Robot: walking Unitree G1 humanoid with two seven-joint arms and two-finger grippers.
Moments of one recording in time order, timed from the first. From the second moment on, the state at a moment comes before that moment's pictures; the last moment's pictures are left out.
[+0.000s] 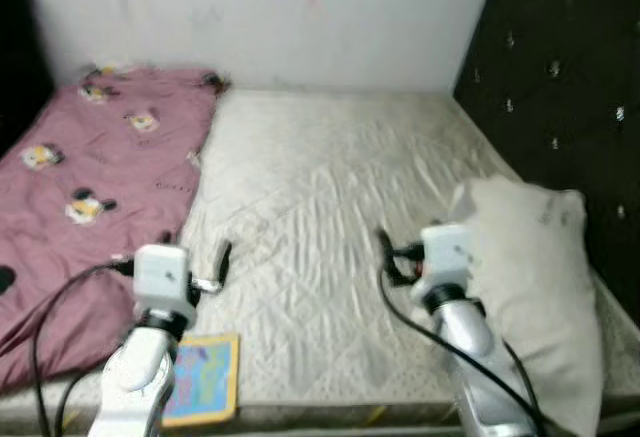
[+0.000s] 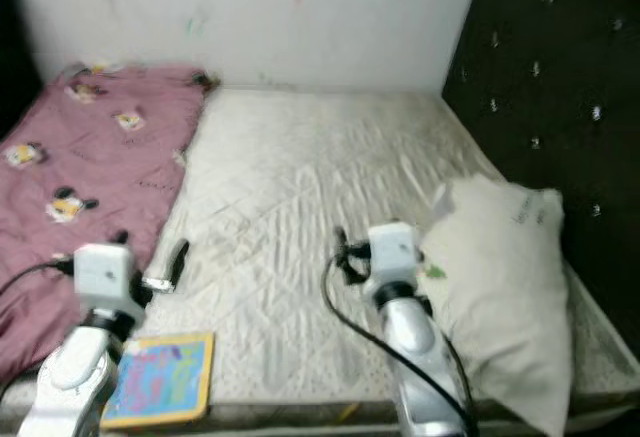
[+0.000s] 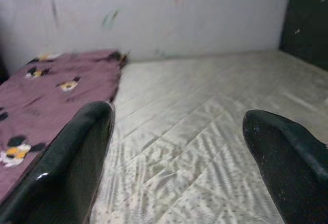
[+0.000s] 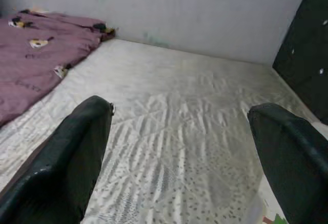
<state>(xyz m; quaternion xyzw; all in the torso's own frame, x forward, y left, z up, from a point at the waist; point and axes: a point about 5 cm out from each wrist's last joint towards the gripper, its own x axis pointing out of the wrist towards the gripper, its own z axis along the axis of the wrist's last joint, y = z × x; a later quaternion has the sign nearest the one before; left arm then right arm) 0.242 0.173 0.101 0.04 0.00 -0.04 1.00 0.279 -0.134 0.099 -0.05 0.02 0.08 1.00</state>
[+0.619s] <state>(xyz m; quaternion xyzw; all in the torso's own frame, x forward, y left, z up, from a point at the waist) 0.244 0.164 0.102 0.04 0.00 -0.05 1.00 0.278 -0.142 0.096 -0.05 0.02 0.06 1.00</state>
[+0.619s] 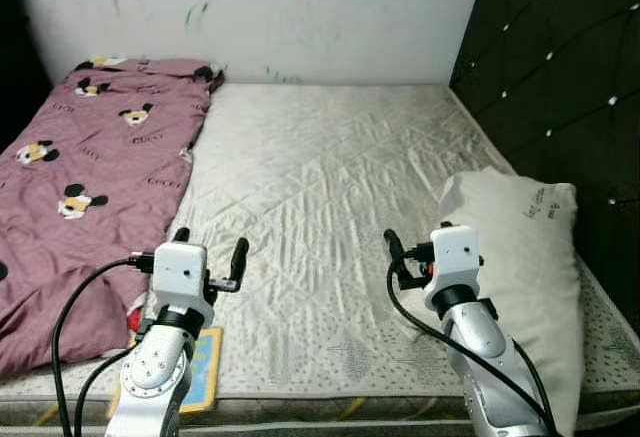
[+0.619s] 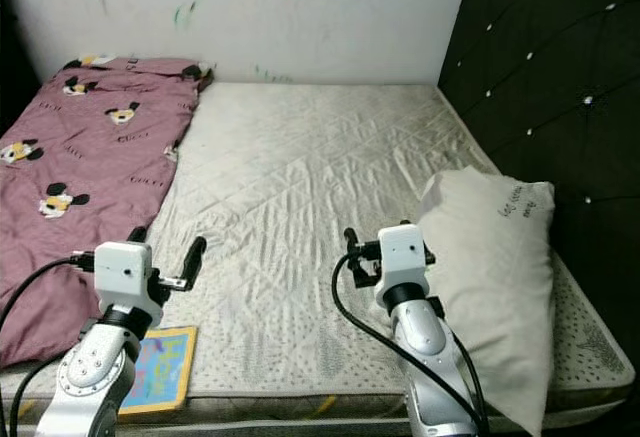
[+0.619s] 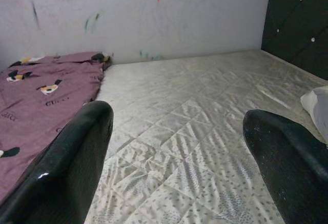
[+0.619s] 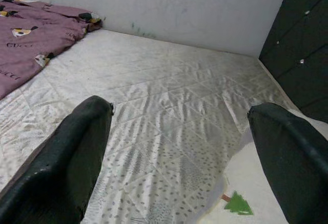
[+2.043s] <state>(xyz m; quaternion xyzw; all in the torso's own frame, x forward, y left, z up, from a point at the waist) 0.245 0.155 0.100 0.03 0.00 -0.06 1.00 0.279 -0.151 0.095 -0.07 0.02 0.06 1.00</state>
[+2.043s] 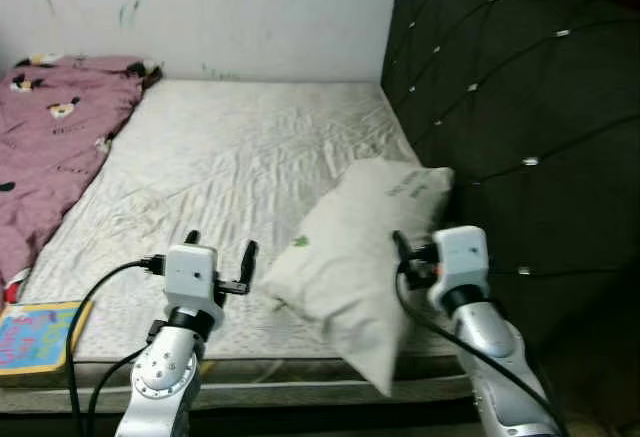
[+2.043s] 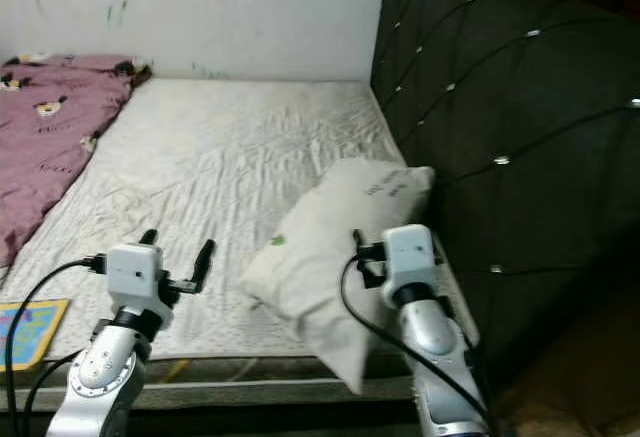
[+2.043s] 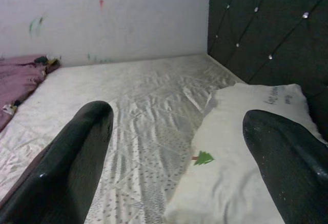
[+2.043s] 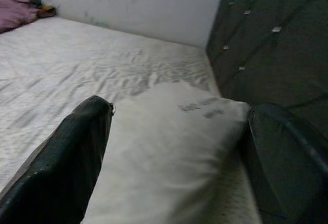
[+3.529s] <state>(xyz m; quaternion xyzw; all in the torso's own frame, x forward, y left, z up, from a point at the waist) 0.249 0.155 0.107 0.02 -0.03 -0.07 1.00 0.282 -0.143 0.094 -0.06 0.02 0.07 1.00</state>
